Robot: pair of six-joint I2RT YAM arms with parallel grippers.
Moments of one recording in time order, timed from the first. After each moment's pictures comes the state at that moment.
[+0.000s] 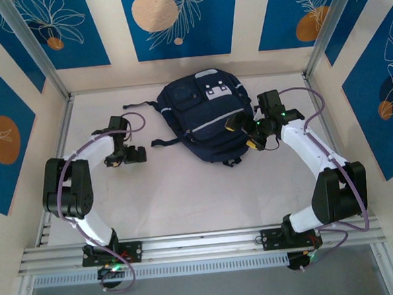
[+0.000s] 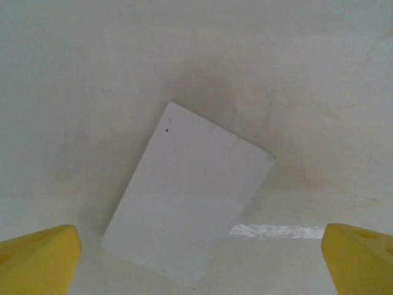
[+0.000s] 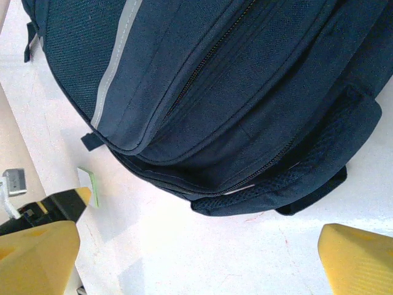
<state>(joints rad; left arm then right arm) -0.14 1.71 1.07 -0.69 -0.02 -0.19 0.20 1.44 1.14 -0.73 -0.41 0.79</state>
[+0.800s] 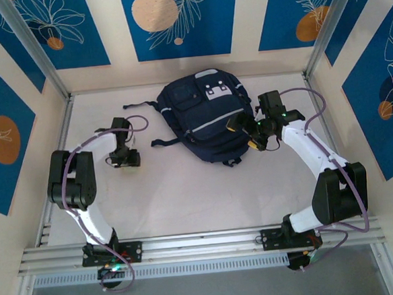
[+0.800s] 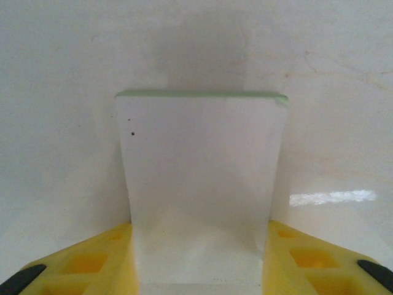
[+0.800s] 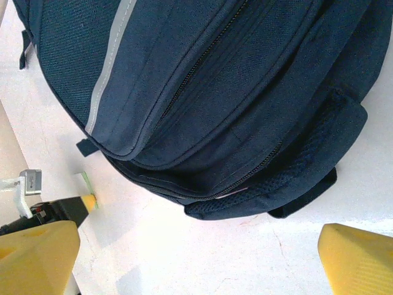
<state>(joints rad) -0.15 1.79 1.12 -0.75 0.00 -0.11 0.20 1.44 1.13 -0.72 -0.40 0.80</state>
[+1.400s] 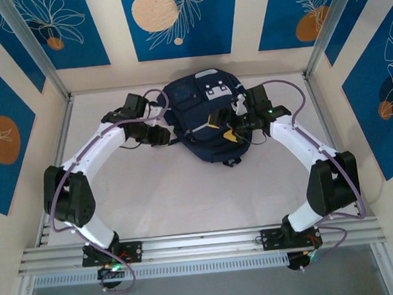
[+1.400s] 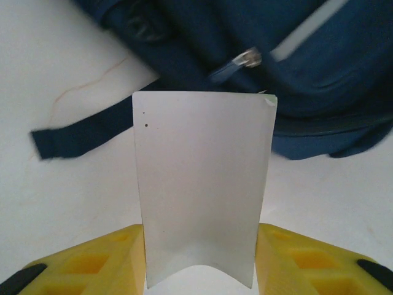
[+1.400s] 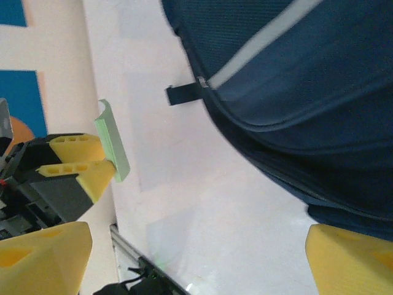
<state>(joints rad) -0.40 1.64 1.39 -0.80 0.33 -0.12 0.32 1.54 1.23 -0.56 -0.64 0.76</state>
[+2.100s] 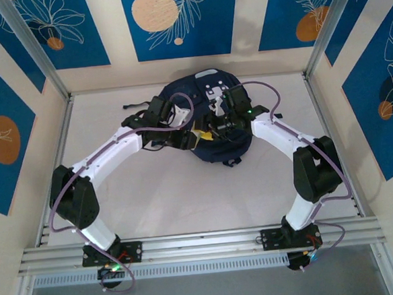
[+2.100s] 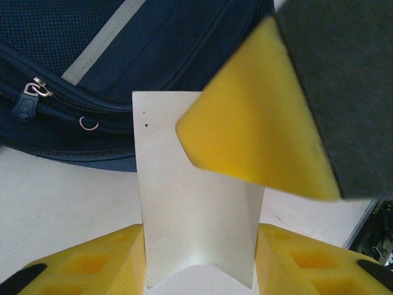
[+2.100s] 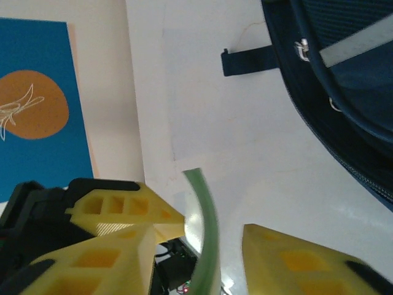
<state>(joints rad) -0.60 1.66 1.41 -0.70 0.41 -0.19 0.42 1.69 1.29 -0.42 -0.75 0.84</state>
